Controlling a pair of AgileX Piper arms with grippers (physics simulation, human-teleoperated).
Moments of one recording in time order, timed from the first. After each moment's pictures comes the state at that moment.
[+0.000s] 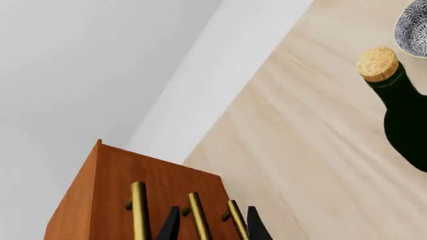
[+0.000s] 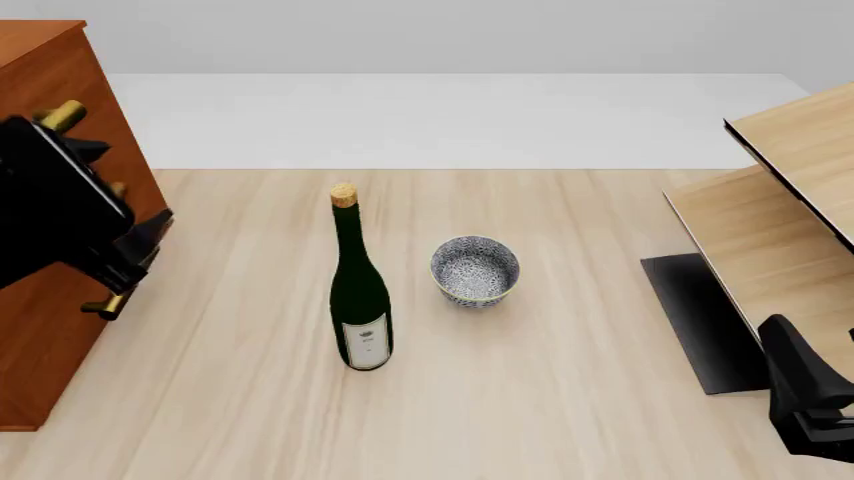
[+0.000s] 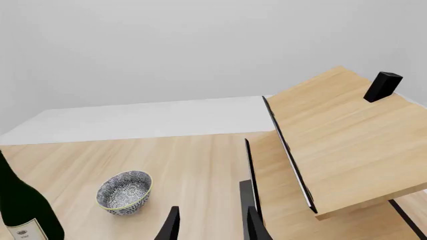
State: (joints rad) left arm -0.09 0.95 -0.60 0.06 0.91; right arm 0.04 0.04 -0.01 -0.01 0.09
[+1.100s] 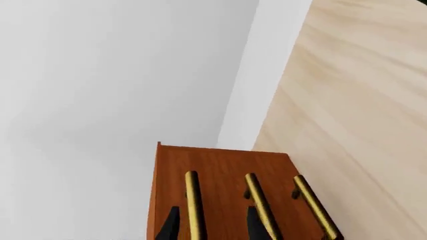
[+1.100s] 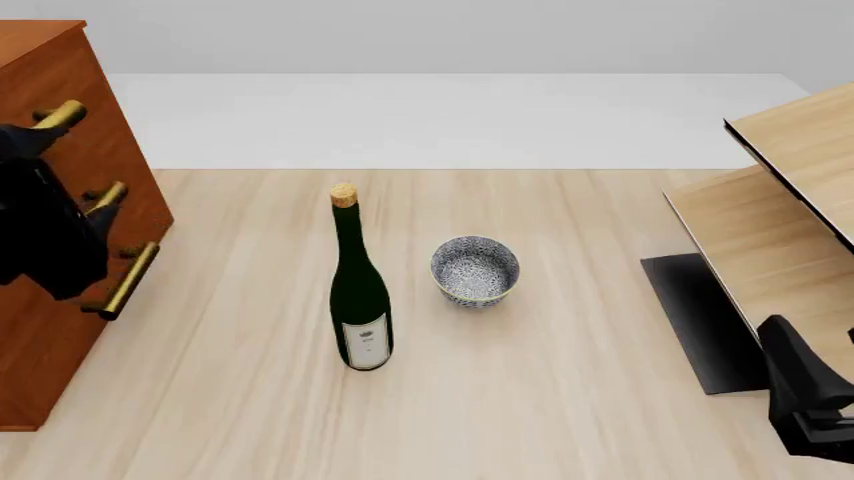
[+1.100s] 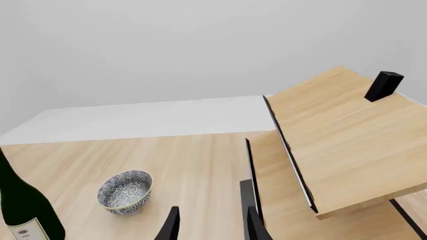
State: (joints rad) left arm 0.02 0.90 -0.51 -0.12 1.35; right arm 0.04 0.04 -0.01 -0.01 0.09
